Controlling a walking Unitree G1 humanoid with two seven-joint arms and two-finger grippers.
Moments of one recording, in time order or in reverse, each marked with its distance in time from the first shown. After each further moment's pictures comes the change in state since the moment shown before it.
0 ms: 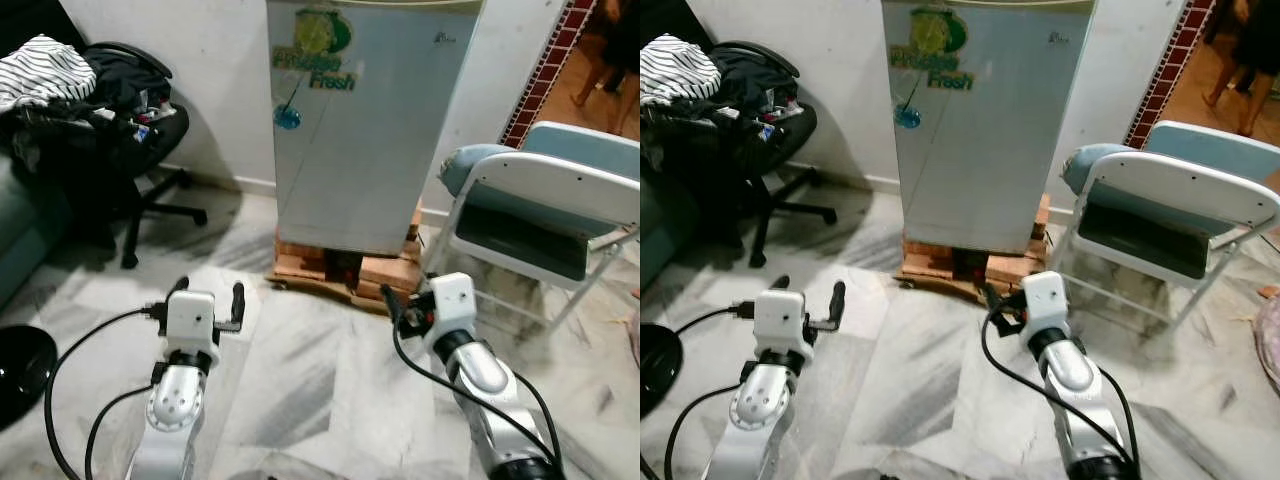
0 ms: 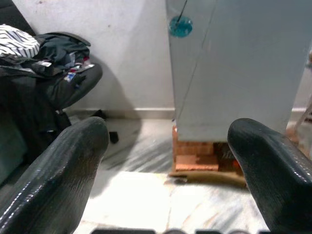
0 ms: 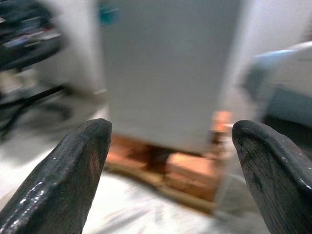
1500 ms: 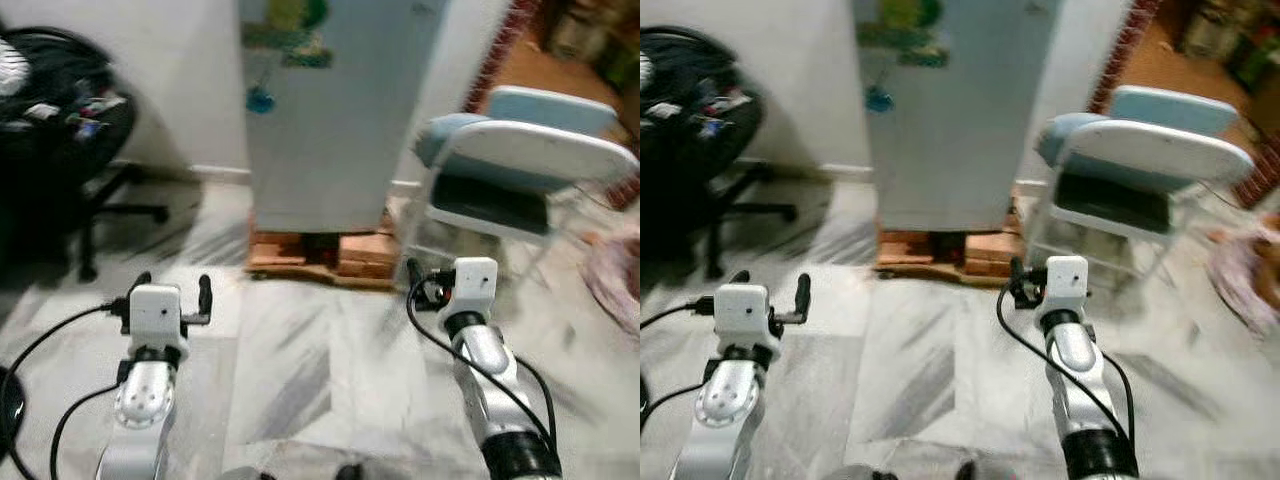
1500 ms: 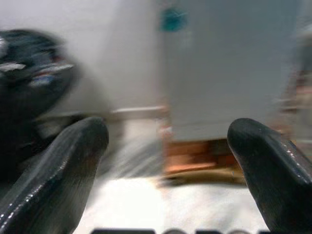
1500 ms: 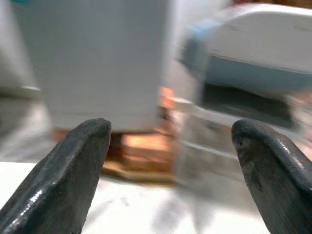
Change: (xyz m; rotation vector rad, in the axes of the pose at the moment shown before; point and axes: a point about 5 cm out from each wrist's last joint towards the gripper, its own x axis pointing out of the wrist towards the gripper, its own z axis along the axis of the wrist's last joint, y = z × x) left arm 0.007 0.005 0.017 -0.011 -0.027 0.039; right arm 0.016 -0.017 -0.004 0.015 0.029 -0.093
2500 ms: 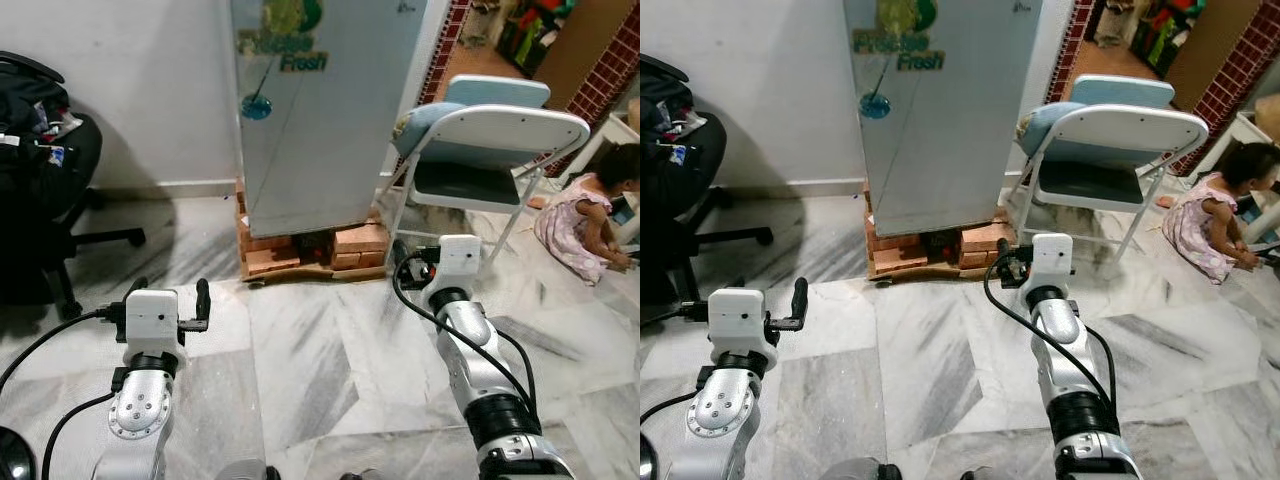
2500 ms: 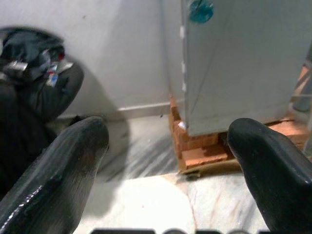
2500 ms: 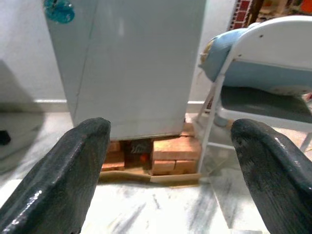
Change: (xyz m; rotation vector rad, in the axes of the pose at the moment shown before) left arm -0.016 0.026 0.000 0.050 0.041 0.105; right arm 0.032 0.040 0.023 0.065 -0.043 0.106
